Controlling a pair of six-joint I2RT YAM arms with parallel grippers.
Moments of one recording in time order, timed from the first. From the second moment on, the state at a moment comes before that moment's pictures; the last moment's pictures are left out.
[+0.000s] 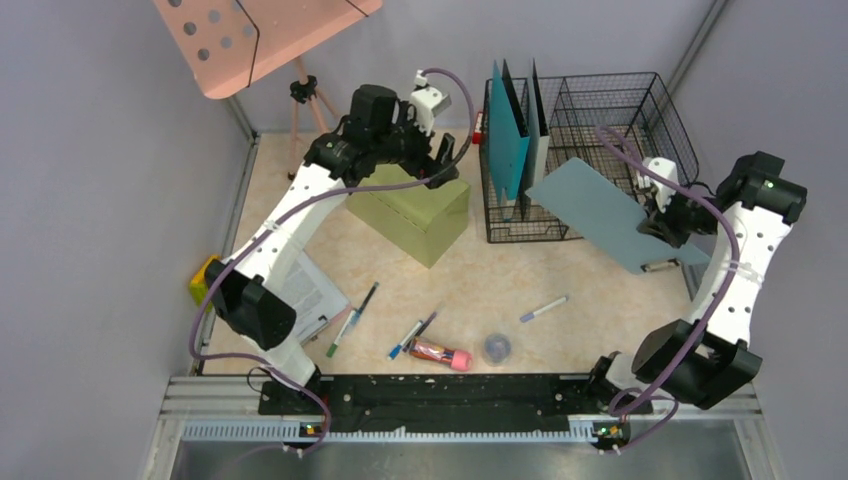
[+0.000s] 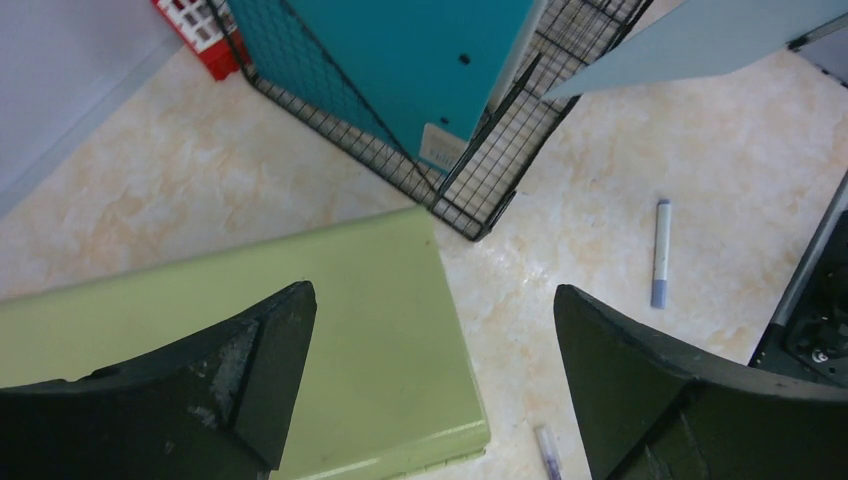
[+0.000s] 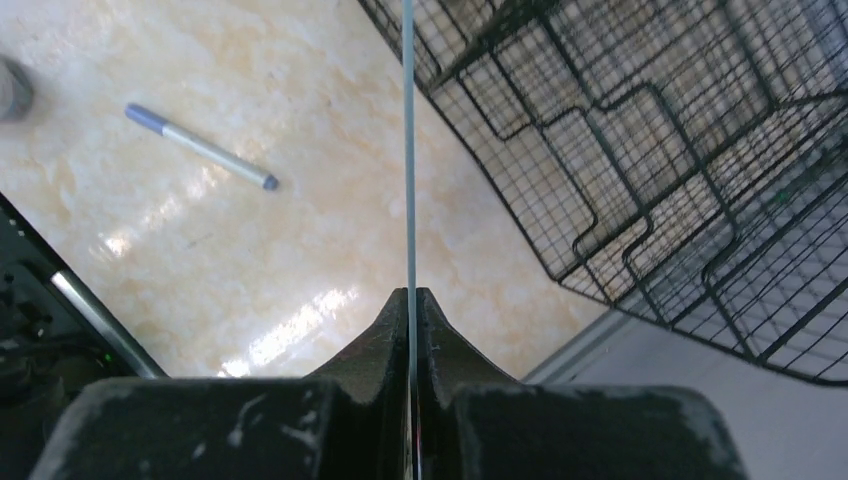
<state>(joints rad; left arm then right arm) -0.50 1.66 1.79 -0.65 0.41 0.10 -0.56 1.32 1.52 -1.50 -0.73 -1.50</state>
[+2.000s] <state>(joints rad) -0.41 1.58 1.61 -0.24 1.10 -0.31 -0.23 1.22 1.56 -0.97 -1.00 -0.39</state>
